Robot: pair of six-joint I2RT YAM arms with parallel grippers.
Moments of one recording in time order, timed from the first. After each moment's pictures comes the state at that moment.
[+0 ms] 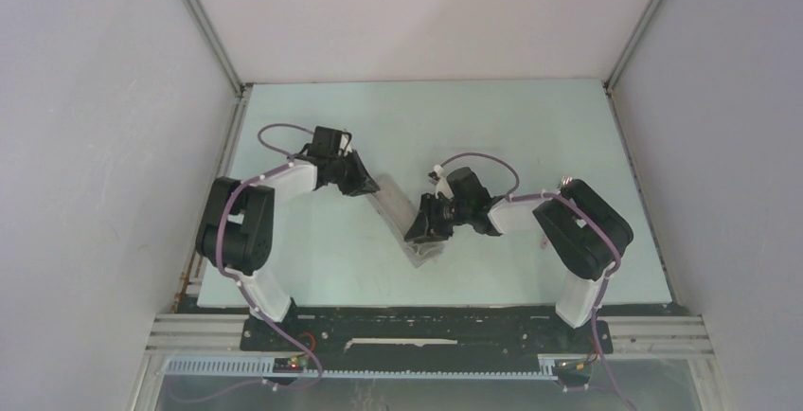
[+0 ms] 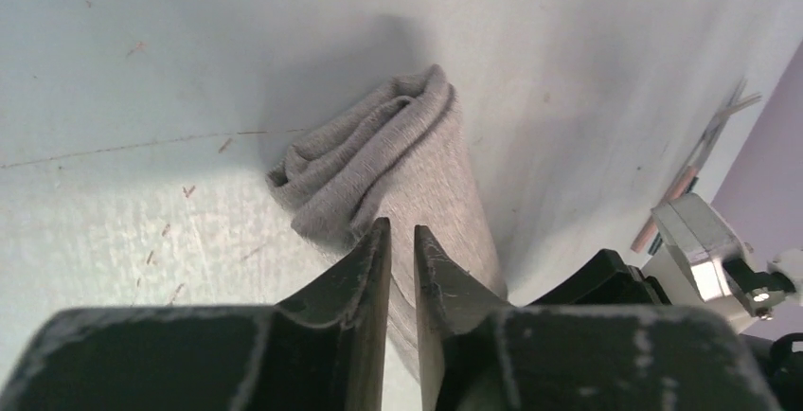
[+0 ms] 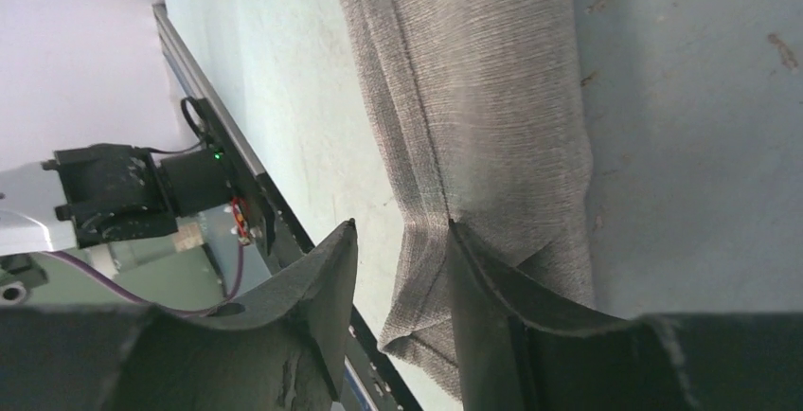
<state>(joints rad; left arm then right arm) -0.26 1.75 1.01 -0.22 0.37 -0.70 0.66 1.82 0.77 0.31 -0.64 0.80</state>
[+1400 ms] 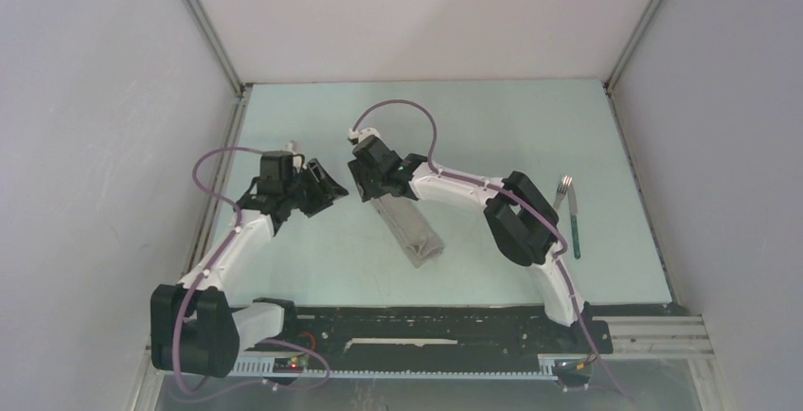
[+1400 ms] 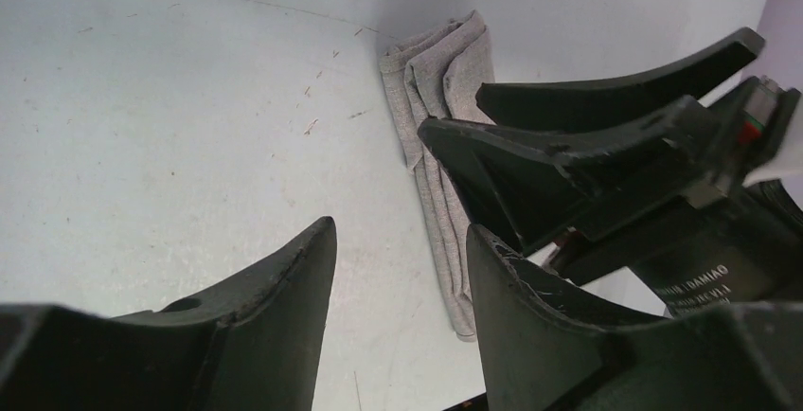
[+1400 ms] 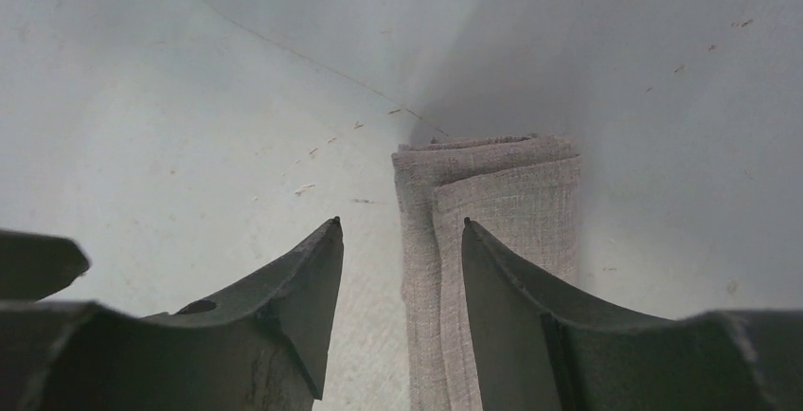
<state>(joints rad) -0.11 1.14 0.71 -0.34 0.29 -0.68 0.92 2.16 1.71 -0.35 0.16 0.34</state>
